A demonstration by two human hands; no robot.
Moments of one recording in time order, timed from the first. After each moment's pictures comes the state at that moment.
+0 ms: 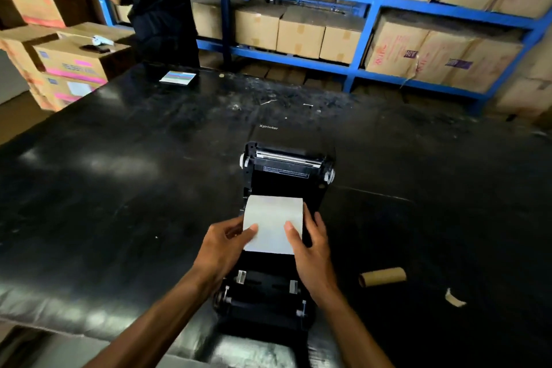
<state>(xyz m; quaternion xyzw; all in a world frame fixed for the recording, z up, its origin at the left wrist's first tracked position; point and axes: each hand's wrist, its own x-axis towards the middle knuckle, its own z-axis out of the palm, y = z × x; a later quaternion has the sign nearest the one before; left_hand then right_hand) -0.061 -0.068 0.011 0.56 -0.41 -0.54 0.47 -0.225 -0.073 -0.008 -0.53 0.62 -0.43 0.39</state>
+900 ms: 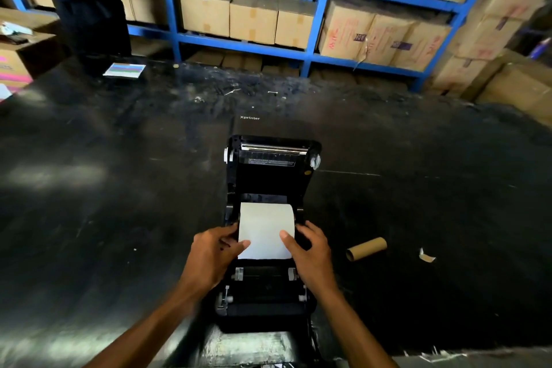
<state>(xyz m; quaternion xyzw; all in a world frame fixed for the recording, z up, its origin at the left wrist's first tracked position) -0.031 -0.079 -0.024 0.57 -0.65 -0.36 0.34 -0.227 -0.051 -0.027 -0.46 0.71 -0.40 0.34</state>
